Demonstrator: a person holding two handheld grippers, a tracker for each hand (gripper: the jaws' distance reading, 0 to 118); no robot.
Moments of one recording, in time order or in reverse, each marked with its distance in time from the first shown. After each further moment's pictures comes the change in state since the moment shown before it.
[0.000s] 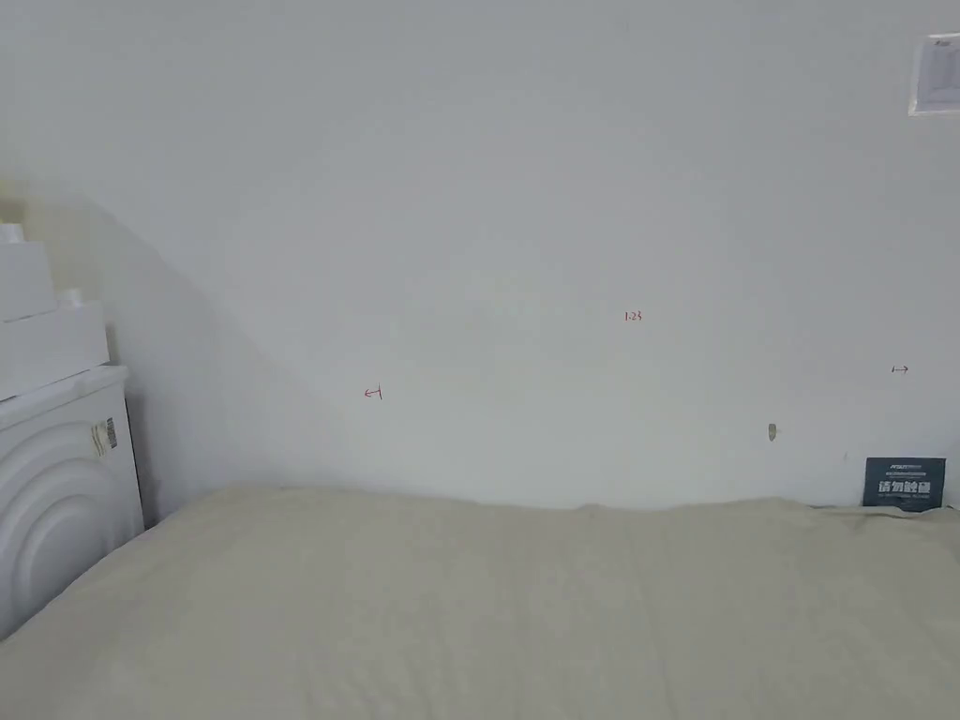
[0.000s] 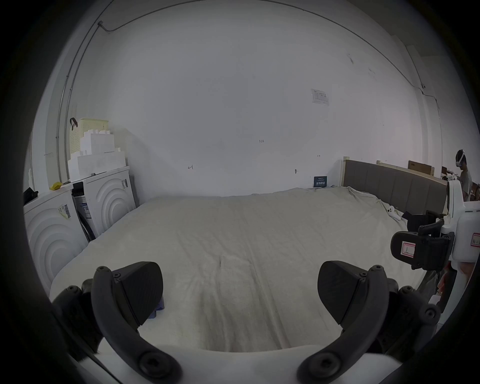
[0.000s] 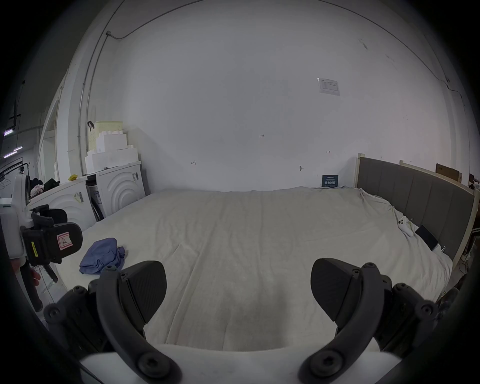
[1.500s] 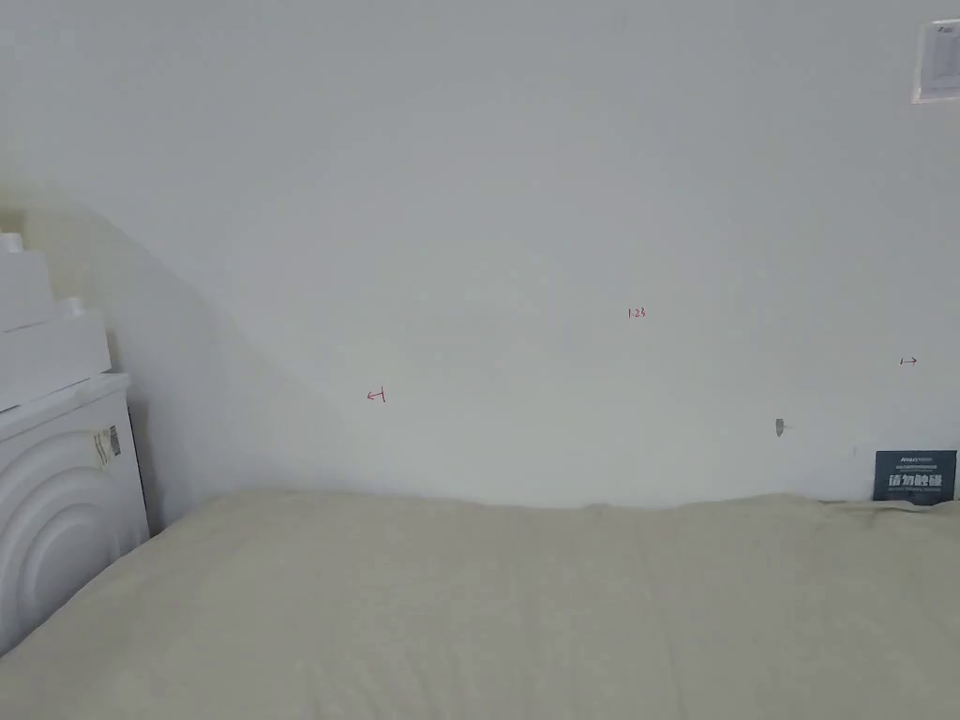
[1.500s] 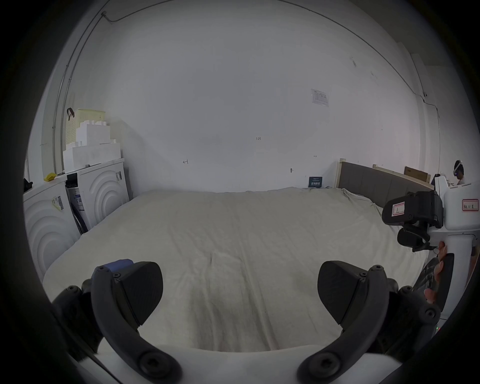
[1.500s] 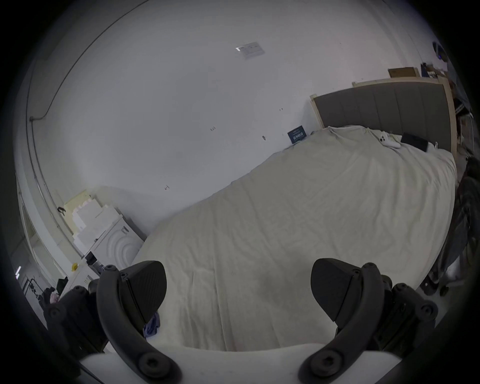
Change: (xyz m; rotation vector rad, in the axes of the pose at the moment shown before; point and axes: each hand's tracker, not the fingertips) left arm 0.004 0.006 -0.005 -0.024 -0.039 0.045; right arm 0.016 0.026 -0.015 -0.061 -0.086 -0.519
